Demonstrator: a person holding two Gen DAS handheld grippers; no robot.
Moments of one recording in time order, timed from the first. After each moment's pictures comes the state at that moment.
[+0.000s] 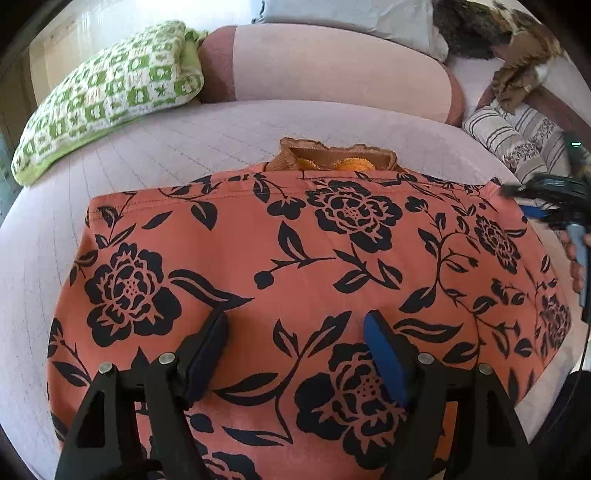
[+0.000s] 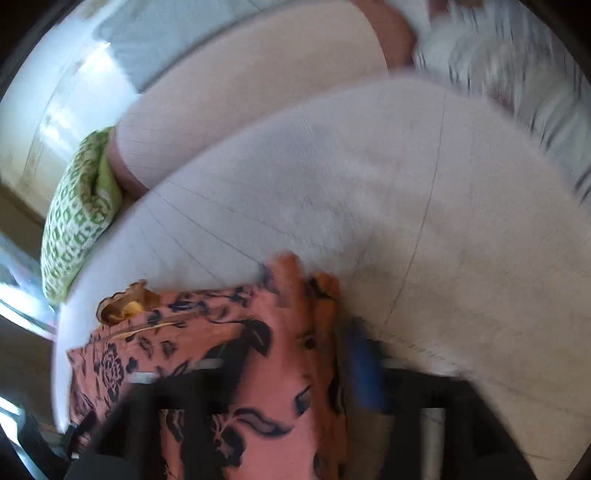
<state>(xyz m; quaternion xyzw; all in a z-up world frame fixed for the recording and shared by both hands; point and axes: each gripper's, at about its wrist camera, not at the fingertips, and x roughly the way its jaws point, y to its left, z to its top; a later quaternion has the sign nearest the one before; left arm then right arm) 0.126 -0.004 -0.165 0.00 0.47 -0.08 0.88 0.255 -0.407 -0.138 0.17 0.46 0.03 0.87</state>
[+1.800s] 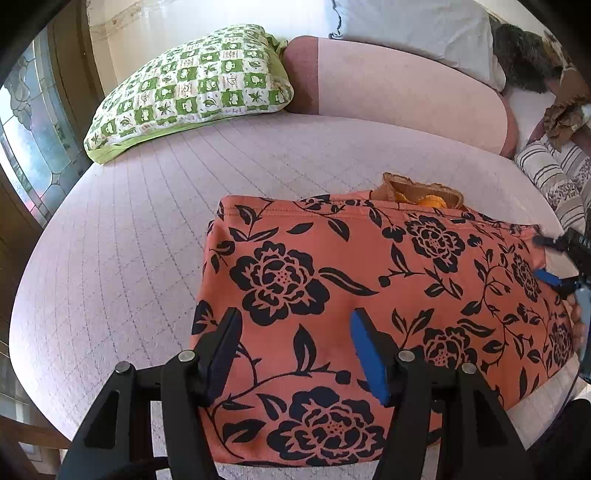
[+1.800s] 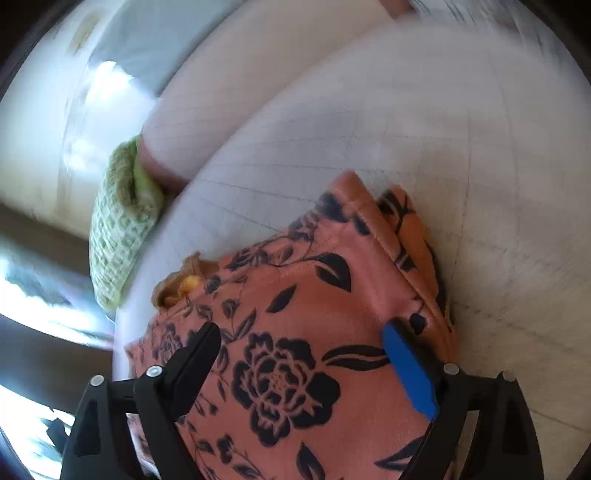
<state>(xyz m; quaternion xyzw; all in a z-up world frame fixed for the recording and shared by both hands) 0.096 0.064 -0.118 -0.01 0.47 0.03 0.88 0.250 -0.396 -0.177 0.35 0.47 0.12 0.80</state>
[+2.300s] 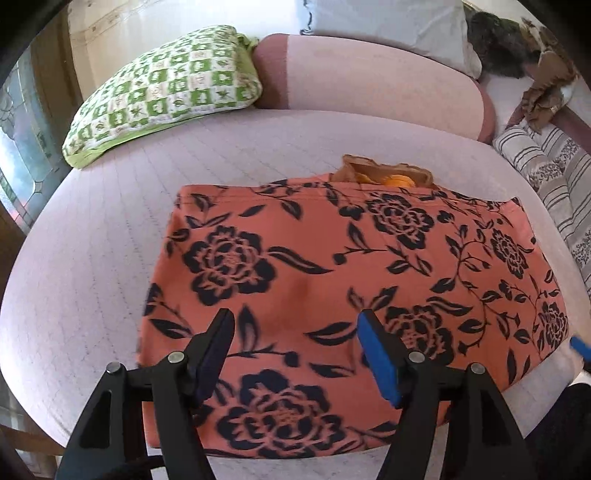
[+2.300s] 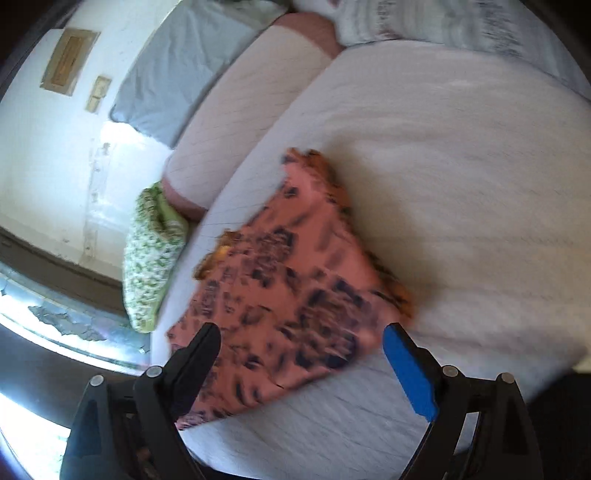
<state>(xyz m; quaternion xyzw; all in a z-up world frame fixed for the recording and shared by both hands) 0.086 0.029 -0.131 -0.01 0.47 -0.01 0.88 0.060 -0.421 -0.150 0.40 0.43 0.06 0.81</state>
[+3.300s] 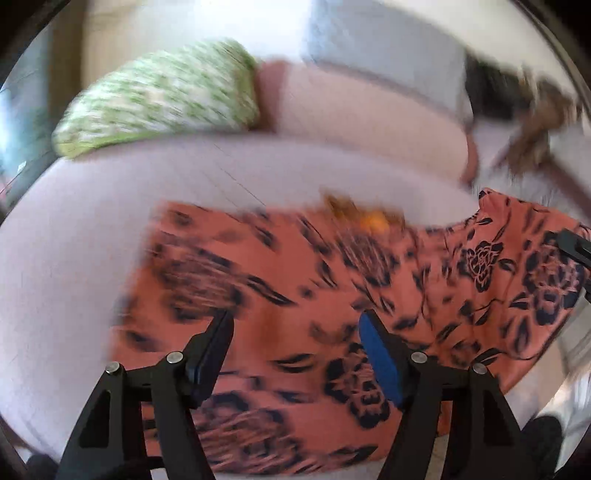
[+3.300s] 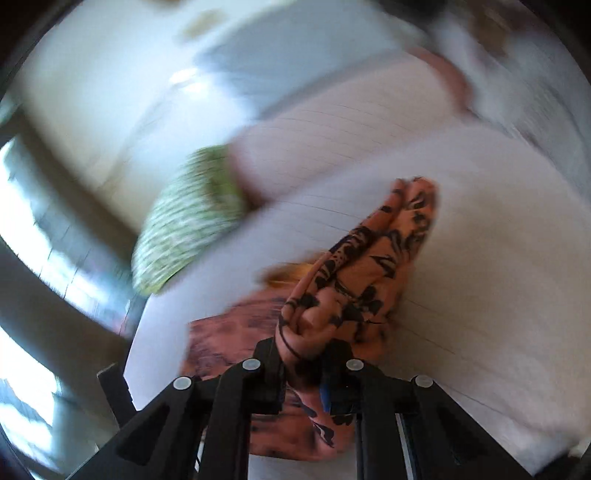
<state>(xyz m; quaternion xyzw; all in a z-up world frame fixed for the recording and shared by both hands) 0.072 0.056 -0.106 -0.10 0.39 -0.03 0.91 0.134 -0.272 -0.018 0.20 0.37 0.17 0.89</state>
